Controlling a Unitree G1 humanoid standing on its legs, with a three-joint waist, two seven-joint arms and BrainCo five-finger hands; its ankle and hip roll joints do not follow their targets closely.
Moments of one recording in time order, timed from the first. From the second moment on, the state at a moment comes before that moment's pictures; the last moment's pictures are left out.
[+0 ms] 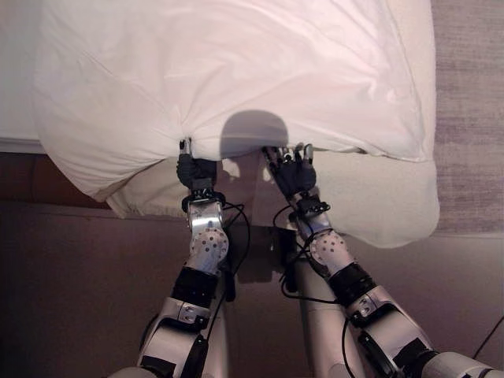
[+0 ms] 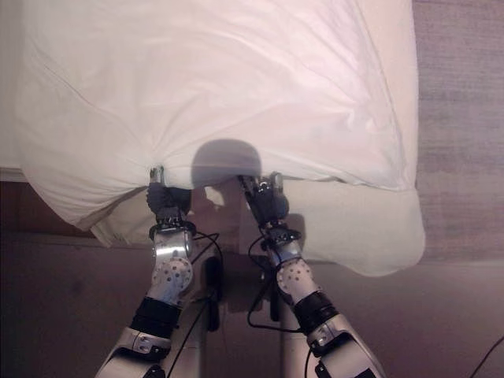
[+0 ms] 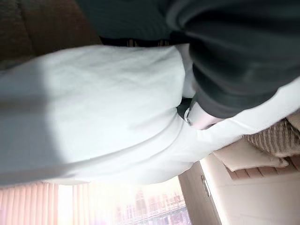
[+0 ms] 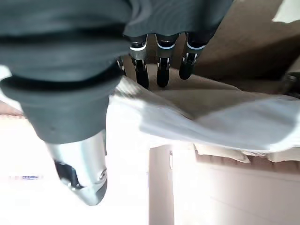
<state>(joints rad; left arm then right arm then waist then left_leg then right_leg) -0.55 0.03 -0.11 0.15 -1.39 -0.50 0.15 -0.62 -0.07 0.28 0.43 1.59 -0.20 0.32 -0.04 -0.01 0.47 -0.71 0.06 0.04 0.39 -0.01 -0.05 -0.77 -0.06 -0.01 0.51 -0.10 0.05</state>
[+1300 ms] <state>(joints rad) -0.50 0.16 -0.09 0.06 -1.28 -0.49 0.22 -0.96 -0.25 0.07 0.74 1.60 -0.27 -0.08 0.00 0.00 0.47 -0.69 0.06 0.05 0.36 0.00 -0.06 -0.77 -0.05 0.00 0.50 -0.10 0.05</state>
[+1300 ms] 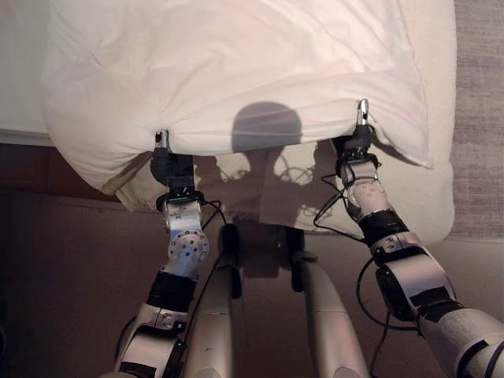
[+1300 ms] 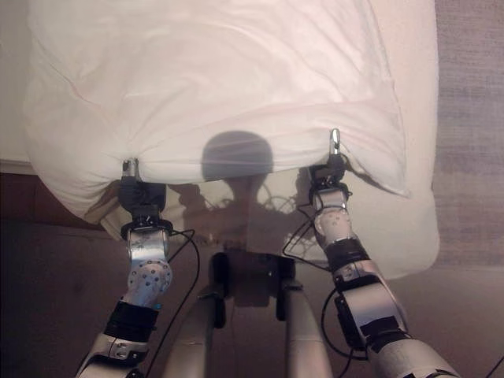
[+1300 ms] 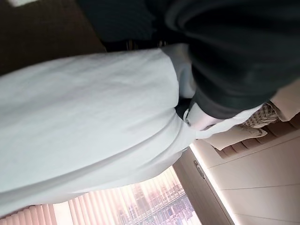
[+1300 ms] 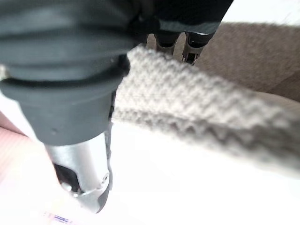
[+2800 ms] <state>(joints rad) -0.50 0.10 -0.05 0.13 -1.40 -0.49 0.06 -0.65 -0.20 -0.03 0.28 1.62 -0.41 0.14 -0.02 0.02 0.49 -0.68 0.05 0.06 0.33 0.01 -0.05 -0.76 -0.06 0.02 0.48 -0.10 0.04</state>
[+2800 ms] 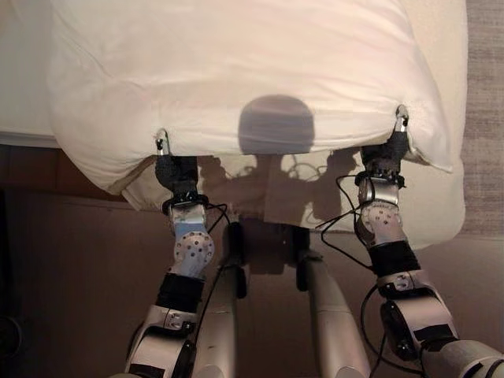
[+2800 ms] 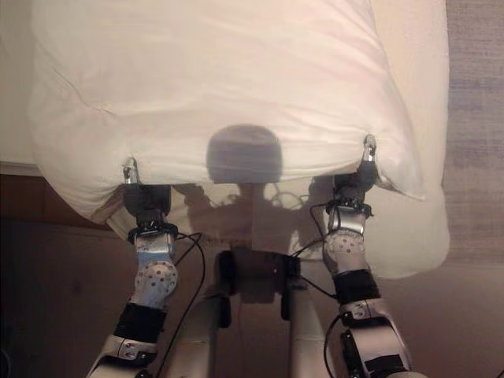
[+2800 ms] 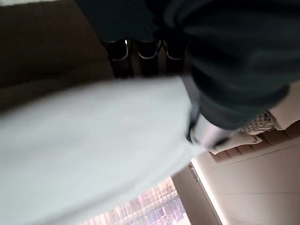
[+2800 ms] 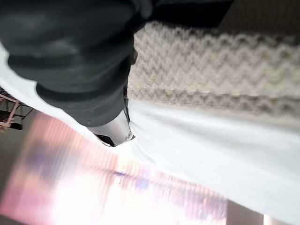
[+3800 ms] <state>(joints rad) -0.59 0.21 0.07 0.30 -1.50 -0.51 0.17 -0.56 -0.13 0.06 0.16 1.61 -0.41 0.12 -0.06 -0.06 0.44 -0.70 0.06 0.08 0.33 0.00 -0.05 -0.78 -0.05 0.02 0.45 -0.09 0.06</state>
